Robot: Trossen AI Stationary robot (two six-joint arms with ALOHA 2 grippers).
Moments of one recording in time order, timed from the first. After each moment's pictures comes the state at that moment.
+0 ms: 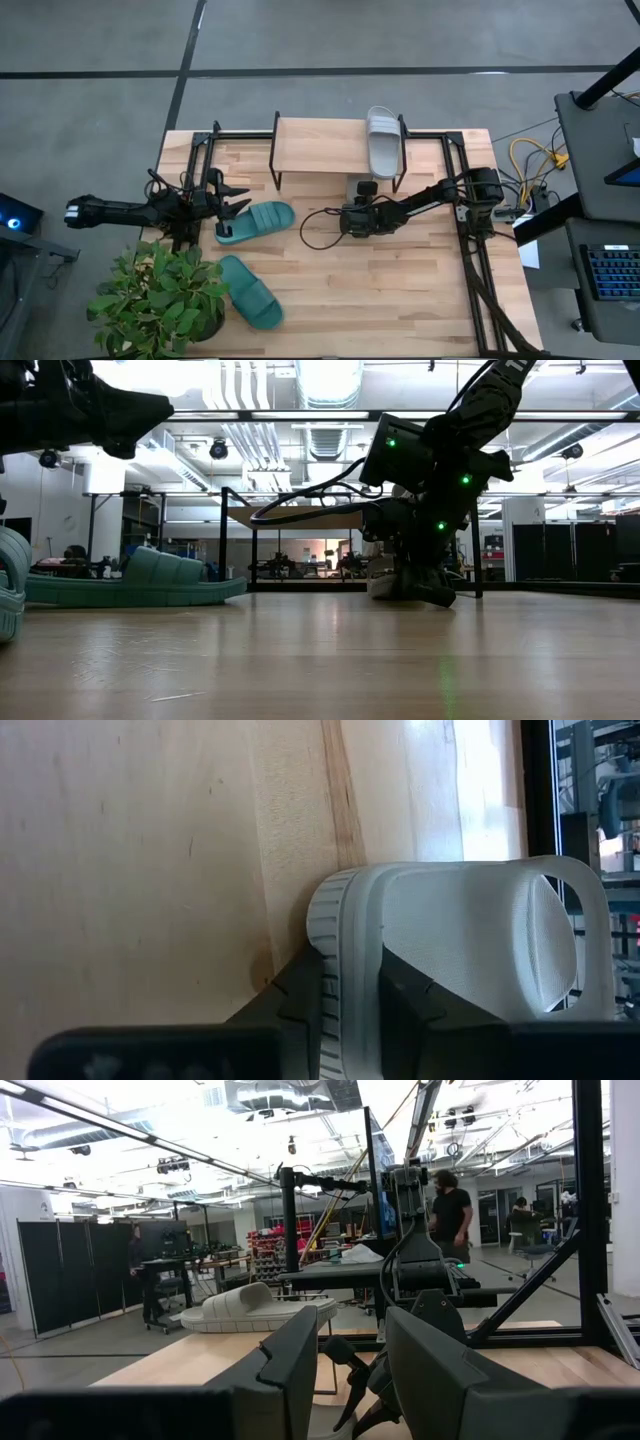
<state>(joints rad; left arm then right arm) -0.03 0.25 0.01 0.49 -0.21 0.16 0.04 1.92 0.96 -0.28 0.72 -0.08</state>
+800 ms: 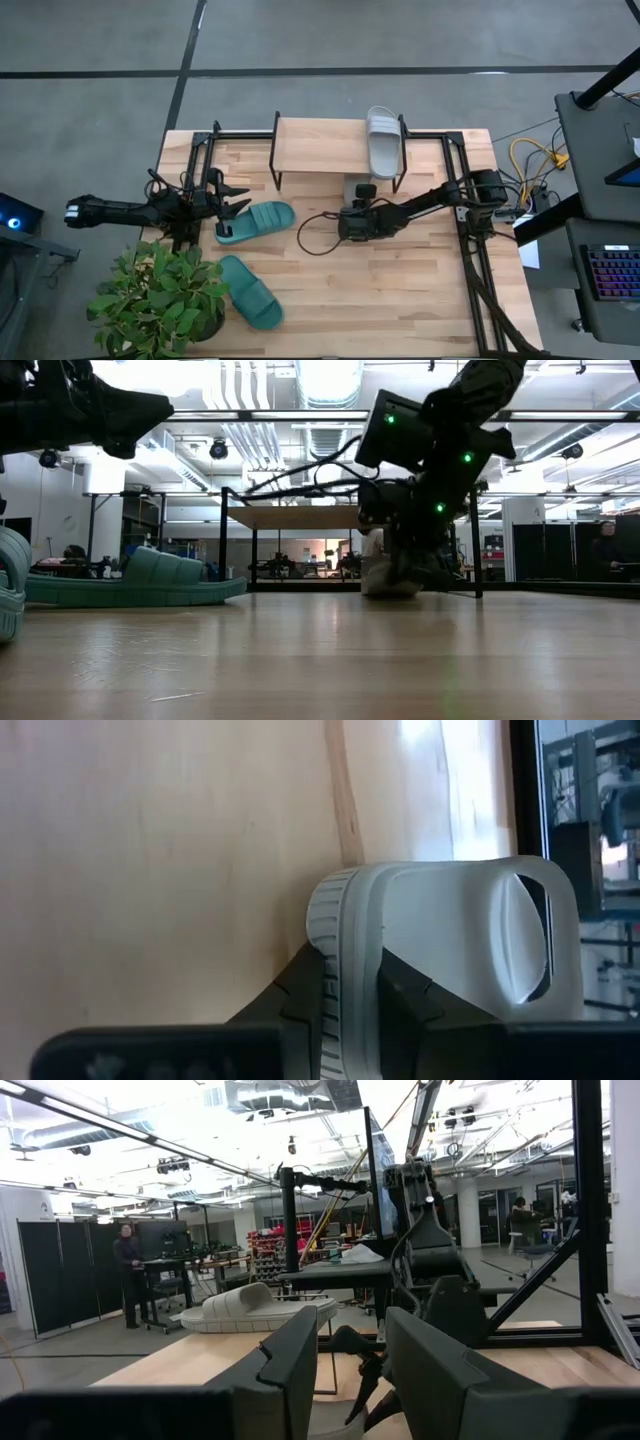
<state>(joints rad) -0.03 0.25 0.01 0.49 -0.22 0.16 0.10 1.88 1.03 -0.39 0.72 -0.02</state>
